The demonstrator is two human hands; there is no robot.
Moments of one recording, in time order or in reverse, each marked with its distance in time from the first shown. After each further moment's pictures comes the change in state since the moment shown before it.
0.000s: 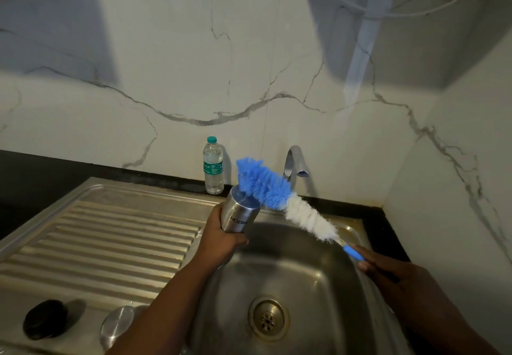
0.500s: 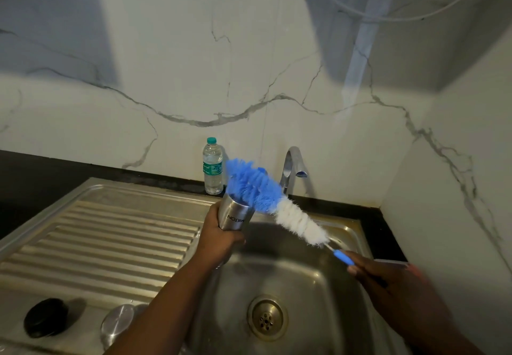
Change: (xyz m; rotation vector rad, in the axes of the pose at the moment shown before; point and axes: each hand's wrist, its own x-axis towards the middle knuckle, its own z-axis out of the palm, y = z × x) left_hand -0.007 0.011 0.002 -0.038 0.035 -0.031; right_hand -0.004 -0.018 -0.003 -0.102 -0.023 -0.003
